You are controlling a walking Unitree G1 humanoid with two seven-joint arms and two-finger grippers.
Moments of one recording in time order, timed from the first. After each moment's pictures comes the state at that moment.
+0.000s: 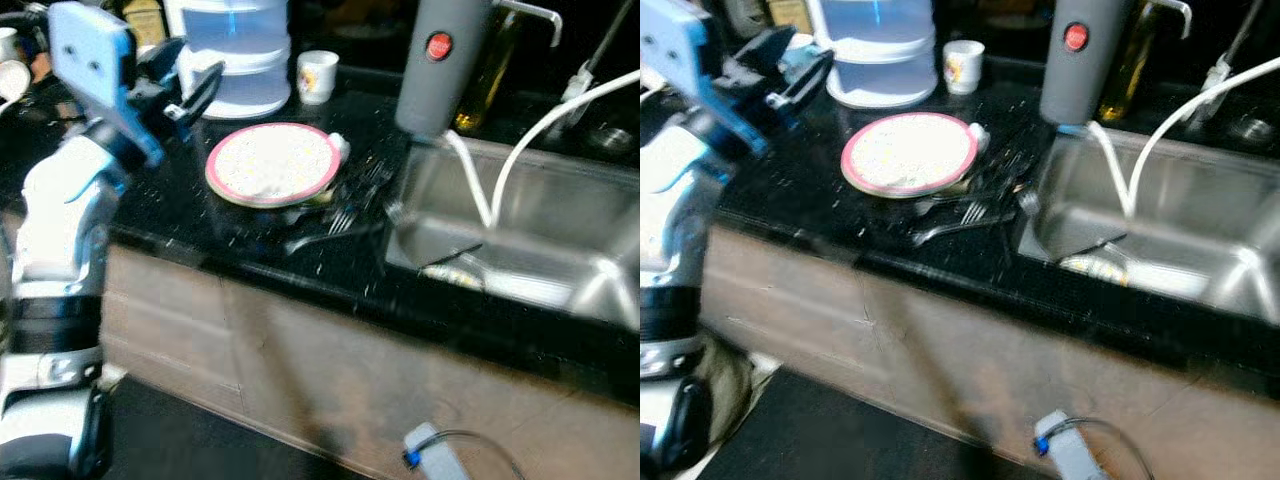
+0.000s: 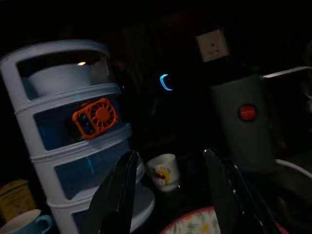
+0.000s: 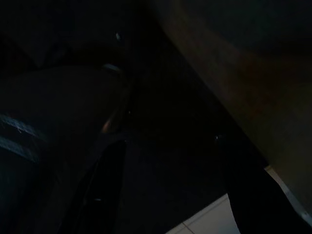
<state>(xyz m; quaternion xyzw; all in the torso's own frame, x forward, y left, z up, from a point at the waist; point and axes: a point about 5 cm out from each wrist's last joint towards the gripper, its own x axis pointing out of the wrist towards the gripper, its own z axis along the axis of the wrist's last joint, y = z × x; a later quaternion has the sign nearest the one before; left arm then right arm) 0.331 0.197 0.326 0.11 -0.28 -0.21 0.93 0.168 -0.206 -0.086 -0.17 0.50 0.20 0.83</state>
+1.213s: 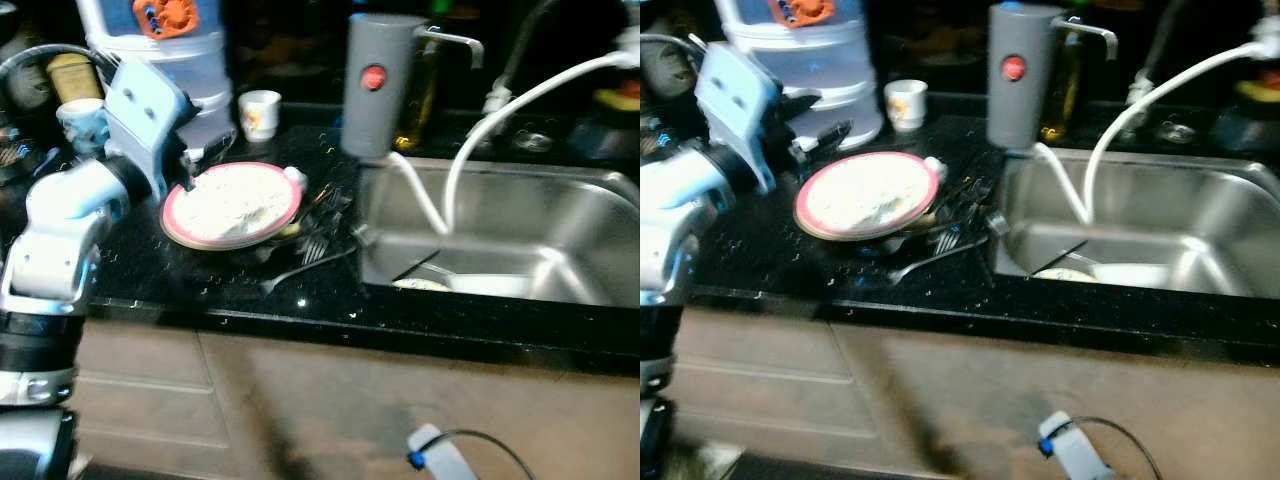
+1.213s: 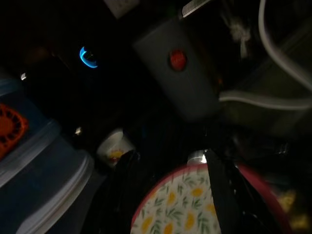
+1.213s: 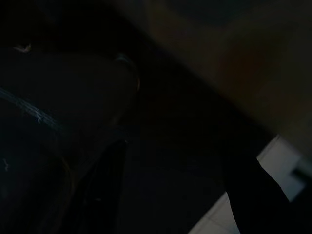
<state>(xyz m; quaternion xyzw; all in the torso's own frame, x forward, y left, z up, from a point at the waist) 0.337 0.200 0.286 0.29 -0.09 -0.23 0.92 0.154 -0.217 -0.090 -0.18 0.53 0.20 0.80</state>
